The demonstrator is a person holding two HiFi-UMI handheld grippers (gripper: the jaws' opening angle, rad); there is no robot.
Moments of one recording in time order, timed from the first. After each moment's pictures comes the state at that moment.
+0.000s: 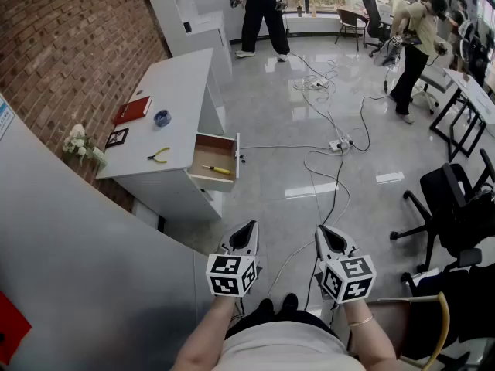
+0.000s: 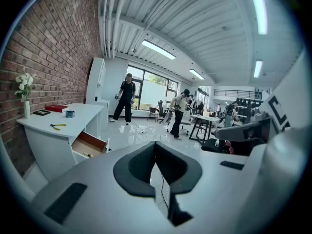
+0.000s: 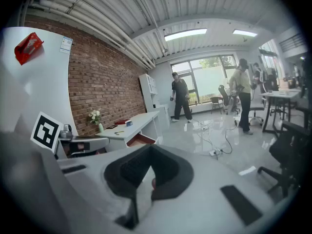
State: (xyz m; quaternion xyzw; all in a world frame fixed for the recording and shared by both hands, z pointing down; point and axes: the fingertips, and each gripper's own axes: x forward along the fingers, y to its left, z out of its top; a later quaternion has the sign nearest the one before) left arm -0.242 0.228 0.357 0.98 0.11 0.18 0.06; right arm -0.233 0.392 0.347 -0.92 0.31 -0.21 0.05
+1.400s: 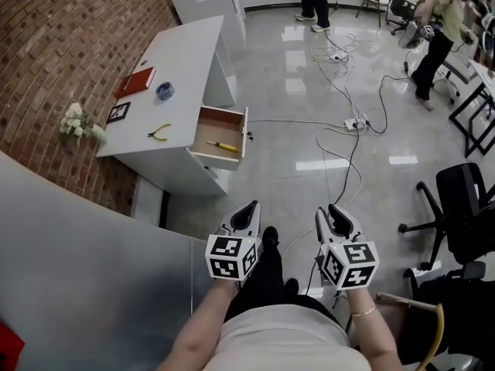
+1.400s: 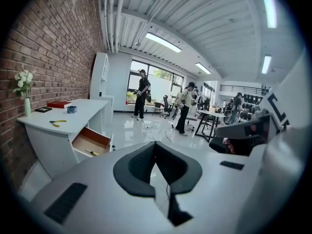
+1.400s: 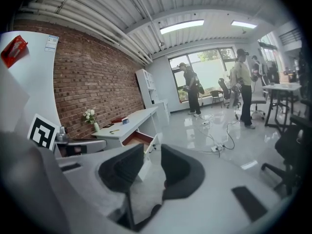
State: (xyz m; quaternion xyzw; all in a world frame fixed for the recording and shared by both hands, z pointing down) left arm -0.182 0.220 0.380 0.97 0.09 0.21 0.05; right arm -0.164 0.385 0.370 -0.92 0.31 -0.24 0.06
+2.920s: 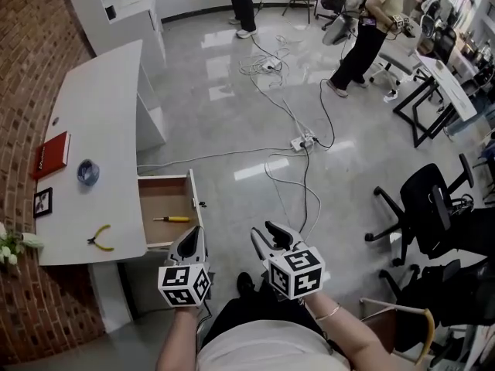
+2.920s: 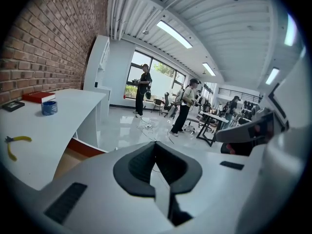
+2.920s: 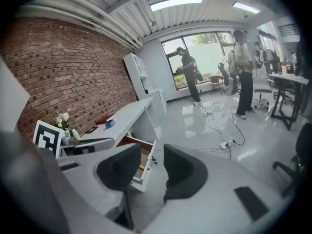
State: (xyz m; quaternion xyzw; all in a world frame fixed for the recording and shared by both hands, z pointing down) left arm 0.078 0.071 0.416 0.96 0.13 0.24 0.09; right arm 0.075 0.220 0.399 -0.90 0.28 -0.32 0.08
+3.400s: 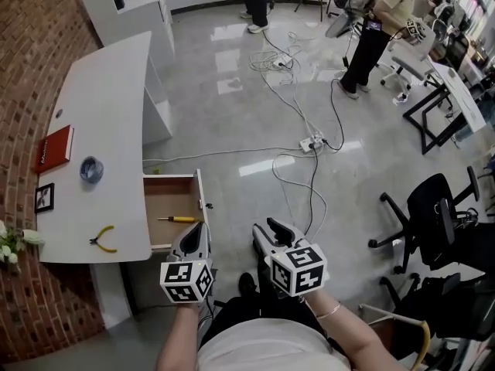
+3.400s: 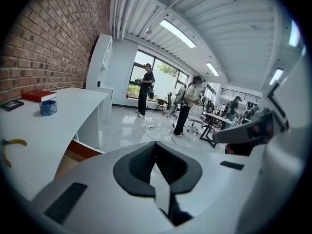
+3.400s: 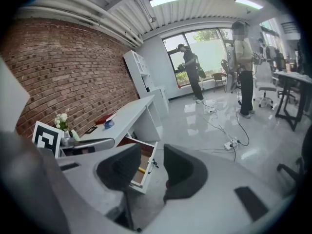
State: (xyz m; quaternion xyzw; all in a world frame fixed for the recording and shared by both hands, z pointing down) left arm 0.109 0.059 0.423 0.96 0.11 0.24 0.10; right arm 0.112 0.203 0.409 -0.89 0.29 -0.33 0.08
